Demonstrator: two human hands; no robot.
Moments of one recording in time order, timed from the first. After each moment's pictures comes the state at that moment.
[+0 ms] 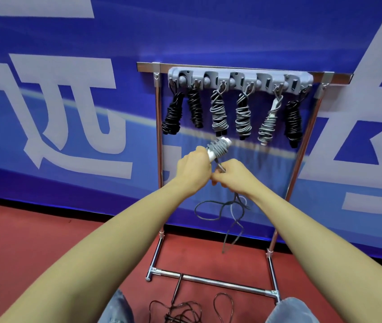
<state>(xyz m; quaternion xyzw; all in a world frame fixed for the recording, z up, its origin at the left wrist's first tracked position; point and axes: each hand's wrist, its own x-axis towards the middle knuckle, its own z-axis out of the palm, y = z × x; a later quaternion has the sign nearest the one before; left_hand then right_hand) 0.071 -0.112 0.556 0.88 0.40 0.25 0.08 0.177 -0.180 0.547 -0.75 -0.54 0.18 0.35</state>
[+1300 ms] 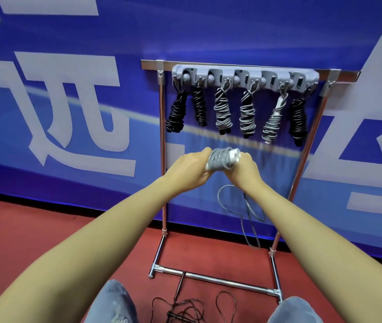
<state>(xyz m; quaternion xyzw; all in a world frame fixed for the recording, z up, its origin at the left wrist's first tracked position) 0.041 -0.094 0.547 0.94 0.21 0.26 0.03 0.177 -0.169 0.546 -0.82 -0.50 -0.01 0.27</state>
